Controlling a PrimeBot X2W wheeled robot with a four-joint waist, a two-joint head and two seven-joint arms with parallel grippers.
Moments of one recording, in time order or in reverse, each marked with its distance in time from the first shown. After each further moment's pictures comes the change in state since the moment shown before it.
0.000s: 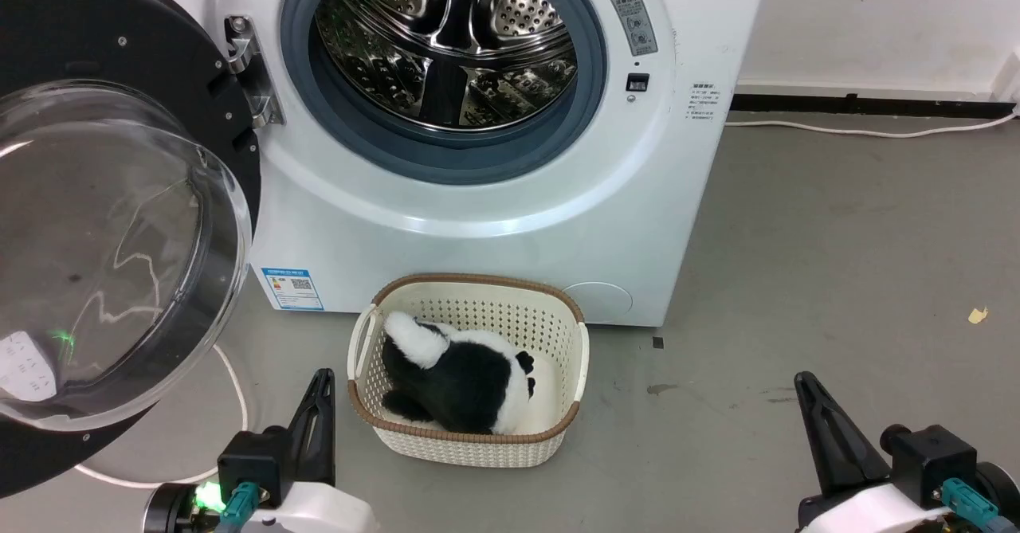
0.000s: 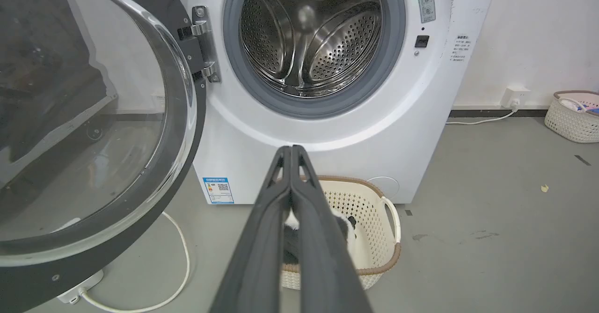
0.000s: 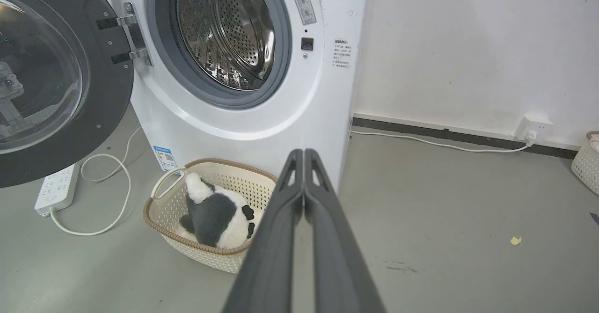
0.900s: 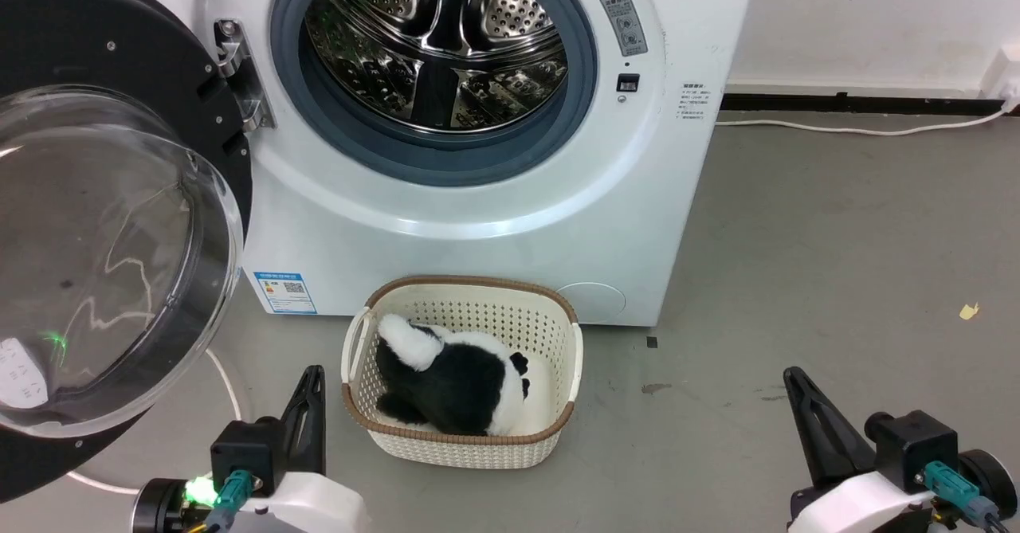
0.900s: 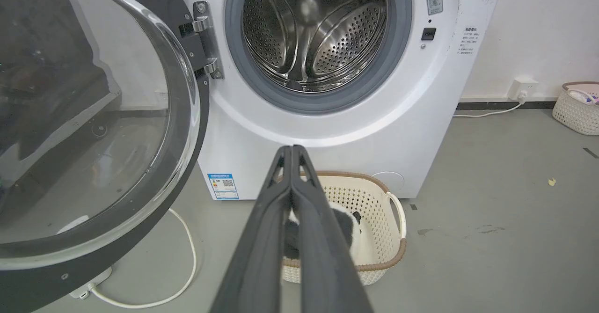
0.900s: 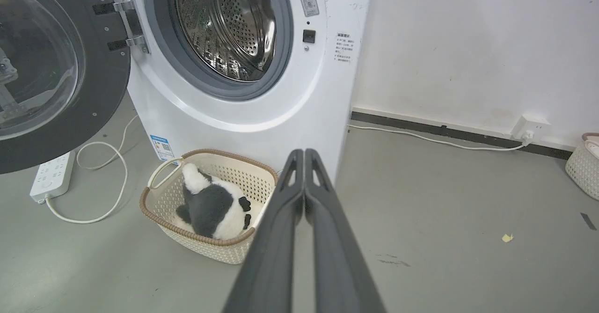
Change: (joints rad) left arm -0.007 -0.032 0.061 -0.014 0.054 -0.042 0.058; right arm -0.020 0.000 0.016 -0.007 -0.025 0.000 0.058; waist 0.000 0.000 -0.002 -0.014
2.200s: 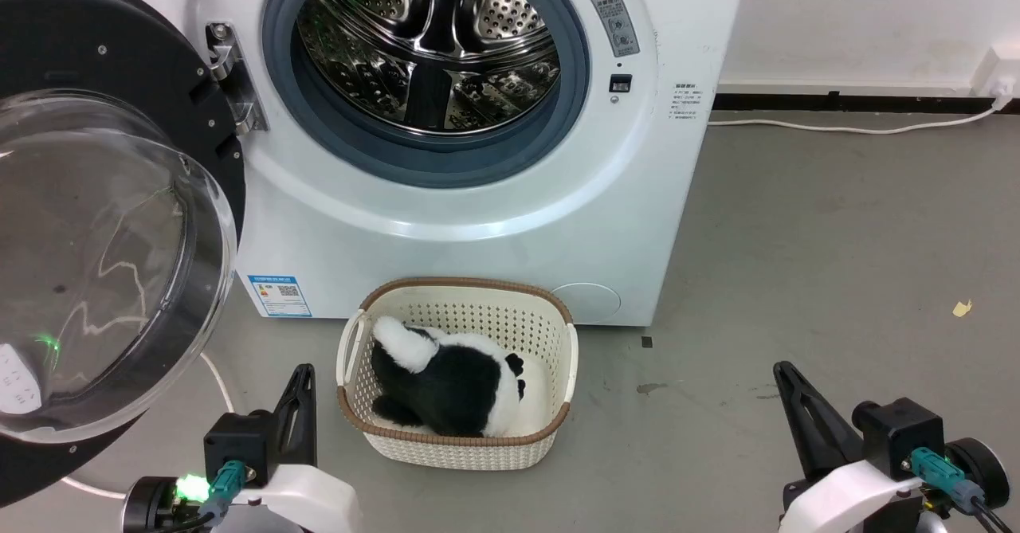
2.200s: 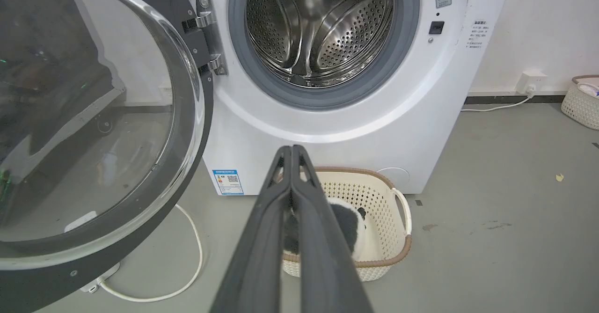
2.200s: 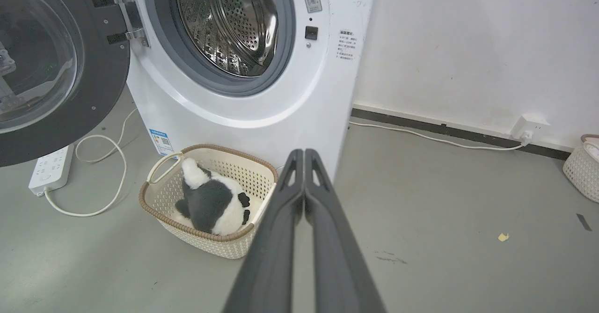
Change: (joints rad) left arm -0.005 -0.029 0.051 -0.012 0.042 -0.028 0.048; right arm -0.018 0.000 0.017 -0.008 -0.010 0.000 0.047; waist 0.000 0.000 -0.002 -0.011
